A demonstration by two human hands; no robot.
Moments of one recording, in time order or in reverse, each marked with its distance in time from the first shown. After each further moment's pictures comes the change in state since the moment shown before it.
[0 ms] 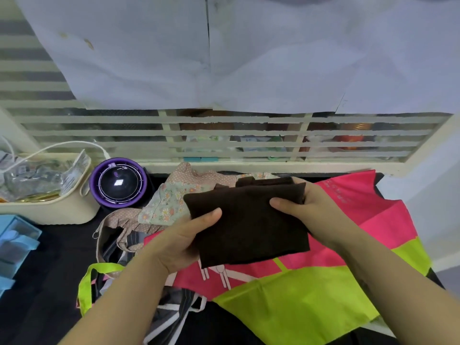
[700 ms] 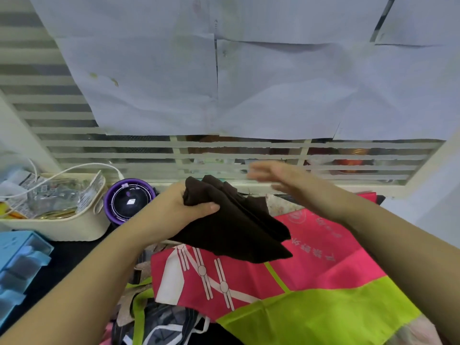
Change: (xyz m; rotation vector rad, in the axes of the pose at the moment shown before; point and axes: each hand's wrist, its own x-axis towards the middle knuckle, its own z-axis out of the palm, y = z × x) left_hand -0.030 0.080 0.019 1.060 0.171 0.432; right_hand 0.029 -0.083 -0.001 -0.332 -0.259 0.009
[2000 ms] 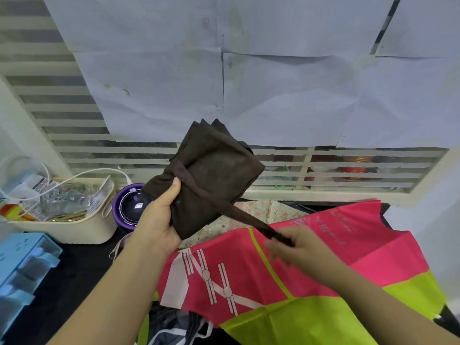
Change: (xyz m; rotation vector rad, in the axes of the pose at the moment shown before) left_hand 0.002 -0.006 0.013 -1.291 0.412 -0.271; right_hand -0.031 0.071 0.053 -0.039 0.156 -0.055
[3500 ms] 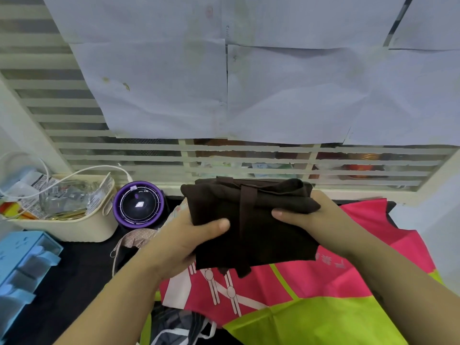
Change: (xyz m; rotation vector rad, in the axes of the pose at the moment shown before) left_hand -0.016 -0.012 -0.013 0.536 -0.398 -0.084; right_hand 0.013 -0.058 -0.029 0.130 0.039 -0.014
